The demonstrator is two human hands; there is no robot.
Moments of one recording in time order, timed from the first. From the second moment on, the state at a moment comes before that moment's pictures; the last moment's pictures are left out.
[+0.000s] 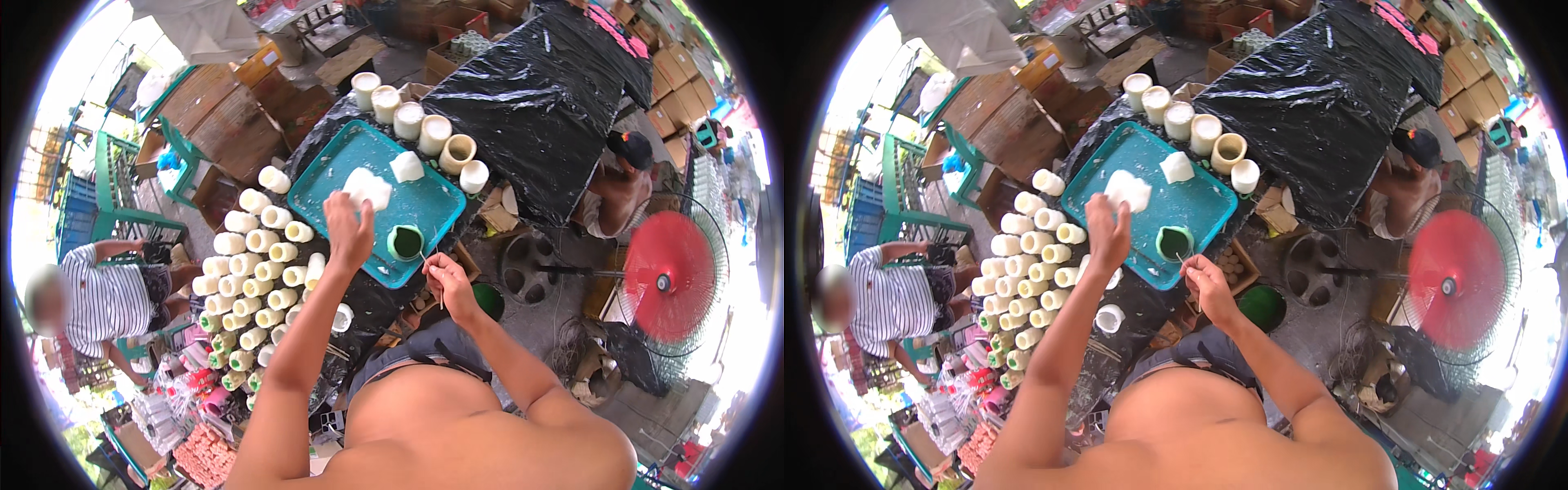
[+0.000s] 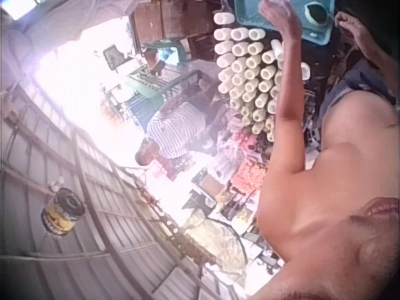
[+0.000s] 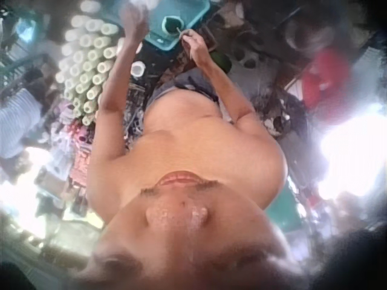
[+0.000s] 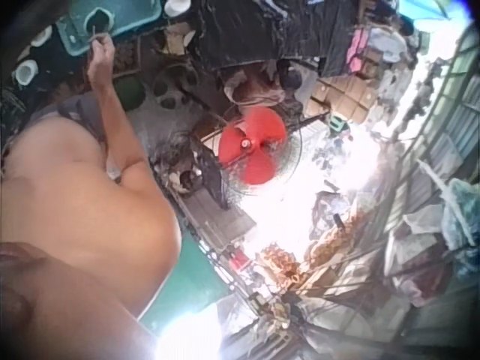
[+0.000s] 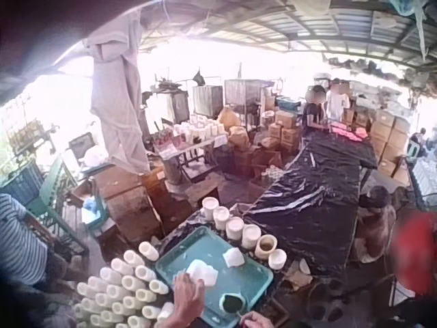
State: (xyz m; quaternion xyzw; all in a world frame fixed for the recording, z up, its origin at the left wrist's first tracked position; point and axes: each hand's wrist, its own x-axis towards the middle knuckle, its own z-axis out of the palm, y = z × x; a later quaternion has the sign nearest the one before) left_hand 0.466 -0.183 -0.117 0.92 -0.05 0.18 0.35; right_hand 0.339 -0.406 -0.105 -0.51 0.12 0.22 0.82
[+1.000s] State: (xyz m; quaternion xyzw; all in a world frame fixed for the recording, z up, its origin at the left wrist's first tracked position) left_hand 0.052 0.006 -0.047 0.38 0.30 0.06 0.88; right_hand 0.240 -0.128 -0.034 -0.68 -0.27 0.42 0.53
